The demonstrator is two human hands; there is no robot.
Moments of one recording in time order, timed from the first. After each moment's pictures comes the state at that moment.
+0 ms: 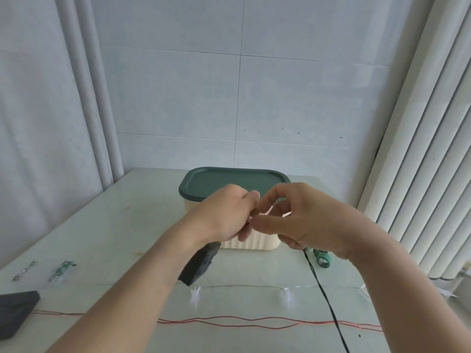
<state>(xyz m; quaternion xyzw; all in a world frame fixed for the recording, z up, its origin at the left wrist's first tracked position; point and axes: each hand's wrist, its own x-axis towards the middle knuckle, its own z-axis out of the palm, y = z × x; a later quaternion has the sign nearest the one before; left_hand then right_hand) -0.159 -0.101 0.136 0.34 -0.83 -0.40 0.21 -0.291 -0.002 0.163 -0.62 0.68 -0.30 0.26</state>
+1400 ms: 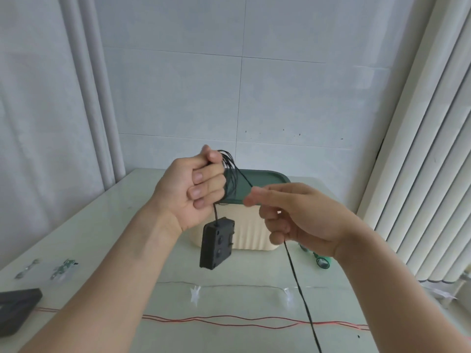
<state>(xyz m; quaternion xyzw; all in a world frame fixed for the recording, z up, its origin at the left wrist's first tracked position) -0.134 -0.139 0.148 0.08 -0.43 -0.82 0.37 -0.299 -0.020 0.150 -0.52 0.54 -0.46 0.48</state>
